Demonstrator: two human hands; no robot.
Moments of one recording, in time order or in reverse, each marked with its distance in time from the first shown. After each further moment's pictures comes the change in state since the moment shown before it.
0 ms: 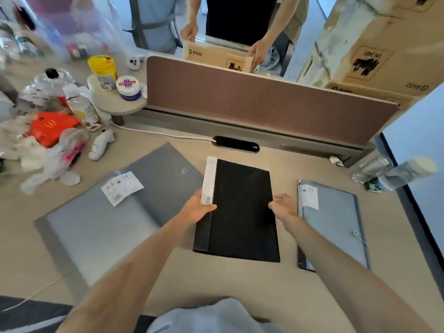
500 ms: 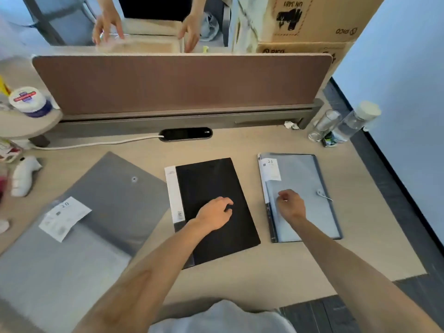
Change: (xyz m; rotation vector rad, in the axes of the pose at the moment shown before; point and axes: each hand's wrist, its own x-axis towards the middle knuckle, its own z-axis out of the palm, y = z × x) left_hand 0.008 0.066 0.139 0.696 -0.312 0.325; right_hand 0.015 0.107 -0.084 -0.079 0.255 0.080
